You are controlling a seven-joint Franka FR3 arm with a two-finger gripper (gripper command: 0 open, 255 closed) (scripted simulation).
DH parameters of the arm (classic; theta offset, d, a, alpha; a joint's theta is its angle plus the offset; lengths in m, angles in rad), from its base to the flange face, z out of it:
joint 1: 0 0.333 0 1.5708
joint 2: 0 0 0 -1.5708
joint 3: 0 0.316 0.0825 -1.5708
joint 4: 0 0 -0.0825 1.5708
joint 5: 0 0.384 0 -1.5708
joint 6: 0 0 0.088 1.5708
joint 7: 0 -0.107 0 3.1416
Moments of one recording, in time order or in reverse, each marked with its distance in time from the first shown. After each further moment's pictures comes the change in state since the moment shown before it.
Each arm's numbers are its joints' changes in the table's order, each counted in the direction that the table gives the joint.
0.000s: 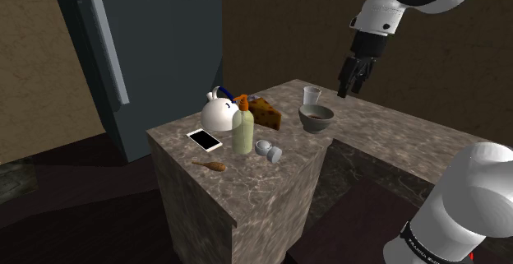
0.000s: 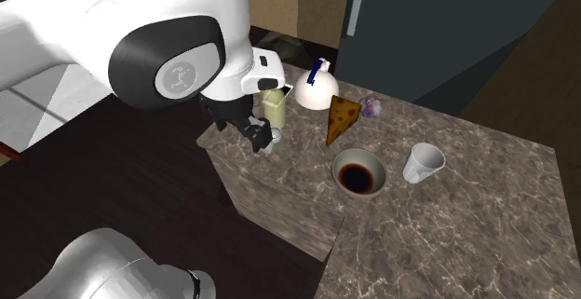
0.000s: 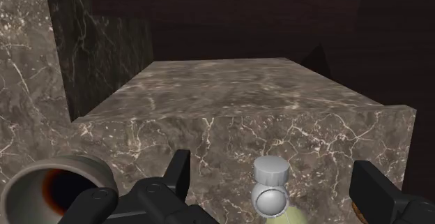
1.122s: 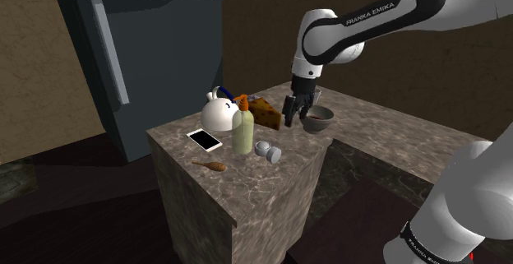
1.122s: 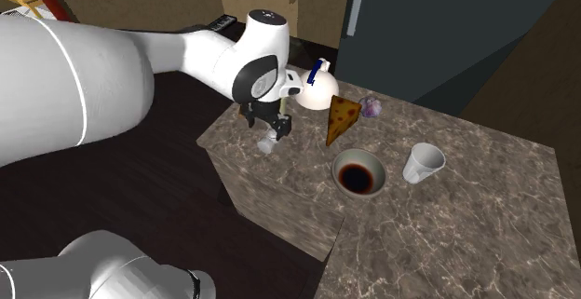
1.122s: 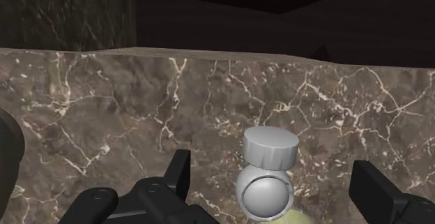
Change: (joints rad) arm 0.068 -0.525 0.042 -0.058 0.051 -0.394 0.031
